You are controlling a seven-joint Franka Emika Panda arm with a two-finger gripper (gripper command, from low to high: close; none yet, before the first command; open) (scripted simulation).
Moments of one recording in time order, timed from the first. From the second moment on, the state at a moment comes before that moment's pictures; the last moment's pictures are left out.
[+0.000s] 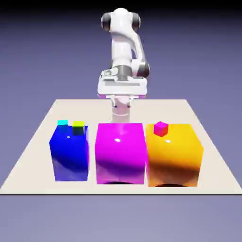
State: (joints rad) arm 0.02 -0.57 -0.03 -2.79 0.02 3.00 0.76
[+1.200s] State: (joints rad) arm -0.70 0.21 -0.27 -2.85 -0.16 3.15 1.47
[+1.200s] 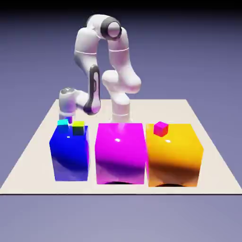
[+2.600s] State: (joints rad) arm -0.17 -0.43 -0.27 -2.46 -0.11 2.15 0.72
